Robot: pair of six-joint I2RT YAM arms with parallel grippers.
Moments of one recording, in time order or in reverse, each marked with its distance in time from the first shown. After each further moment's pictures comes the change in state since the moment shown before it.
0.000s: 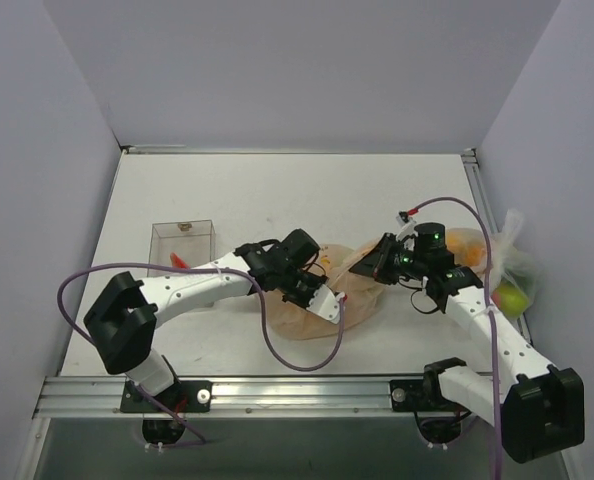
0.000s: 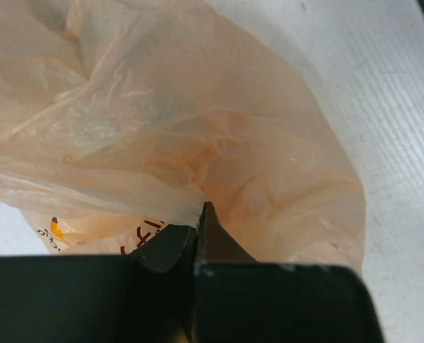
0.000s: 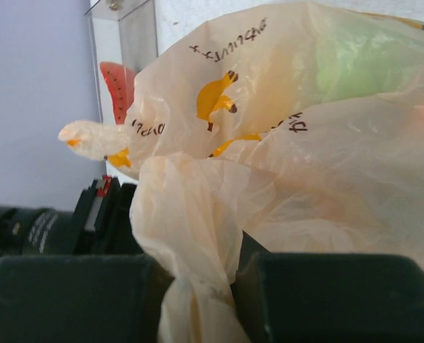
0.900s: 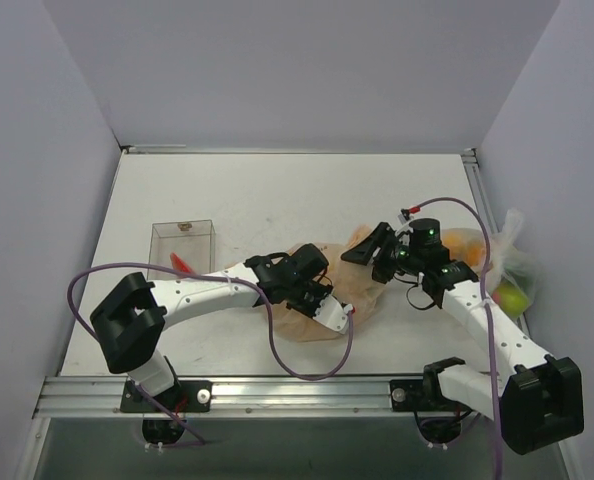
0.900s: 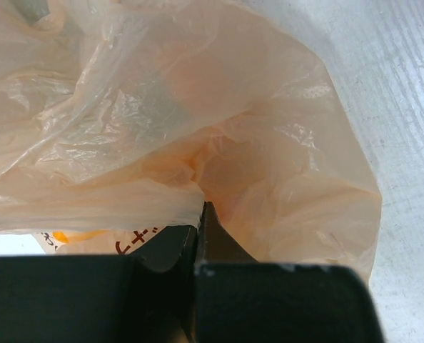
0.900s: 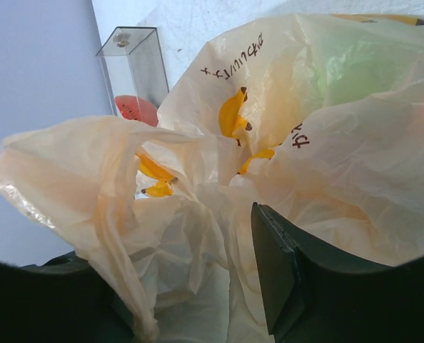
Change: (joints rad) left arm -0.090 0.031 -0.048 0.098 -0.192 -0.051; right arm 0.023 0.058 0.029 0.021 0.068 0.196
